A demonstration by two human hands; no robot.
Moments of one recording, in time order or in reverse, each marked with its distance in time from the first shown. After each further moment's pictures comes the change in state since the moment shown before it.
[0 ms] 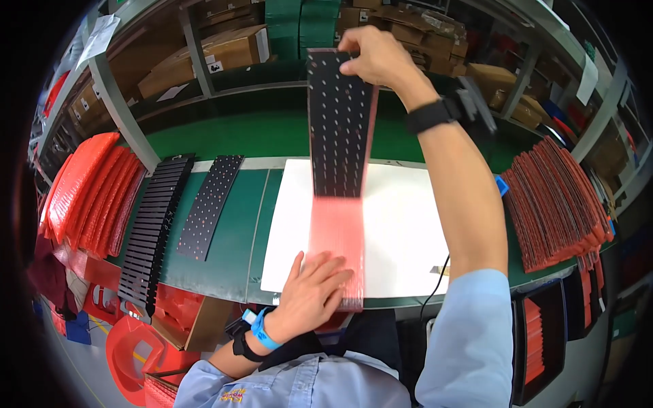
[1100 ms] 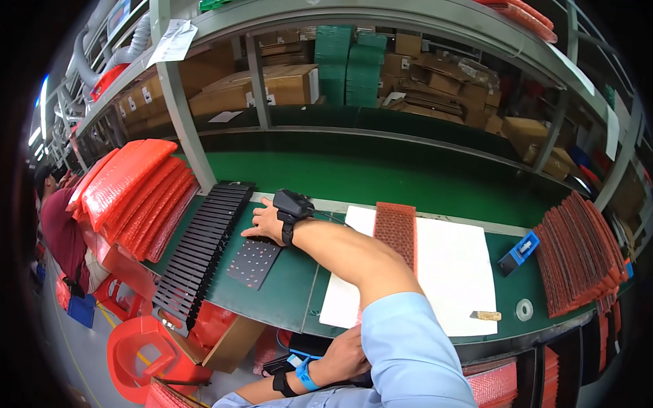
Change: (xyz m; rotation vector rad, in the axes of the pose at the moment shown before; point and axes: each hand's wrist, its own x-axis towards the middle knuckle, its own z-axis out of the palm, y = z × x) left_hand -0.056 -0.009 0.006 -0.315 0.162 0.133; right_hand -0.024 -0.192 0.315 -0.306 -0.410 -0.998
